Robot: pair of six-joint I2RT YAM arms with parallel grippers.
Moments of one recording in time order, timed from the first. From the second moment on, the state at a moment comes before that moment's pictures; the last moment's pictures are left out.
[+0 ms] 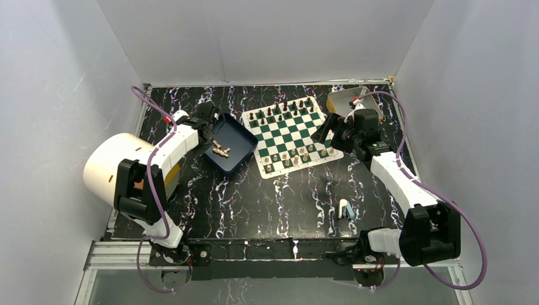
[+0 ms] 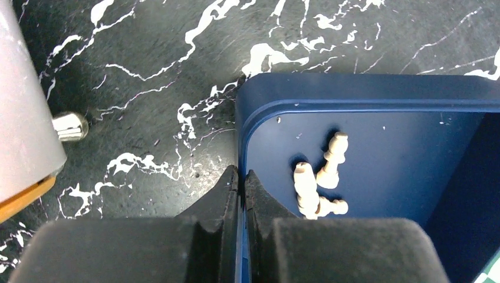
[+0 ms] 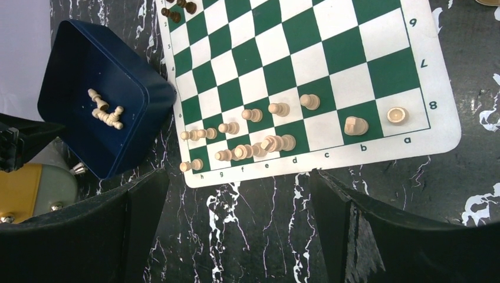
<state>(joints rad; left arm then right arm) -0.31 1.63 1.24 -0.87 -0.58 -1.16 0.22 1.26 0.88 -0.23 -0.30 0.54</state>
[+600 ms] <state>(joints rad) -0.26 1.67 1.31 -0.80 -0.50 -0.71 0.22 1.24 0.89 -0.25 -0.30 0.54</state>
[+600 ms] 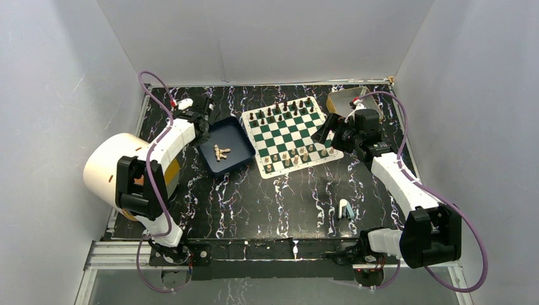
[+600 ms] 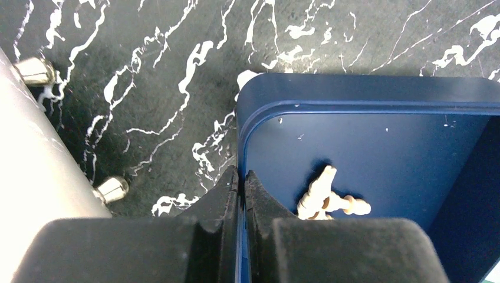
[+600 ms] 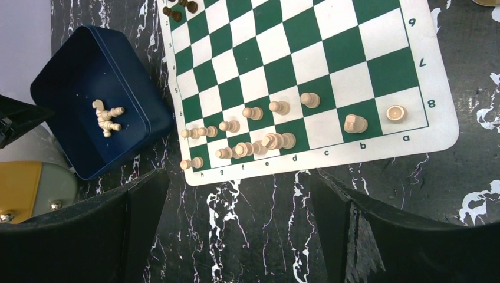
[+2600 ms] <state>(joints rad) -0.25 1.97 1.59 -0.78 -0.43 -0.35 0.22 1.23 0.88 -0.25 -0.30 0.53</state>
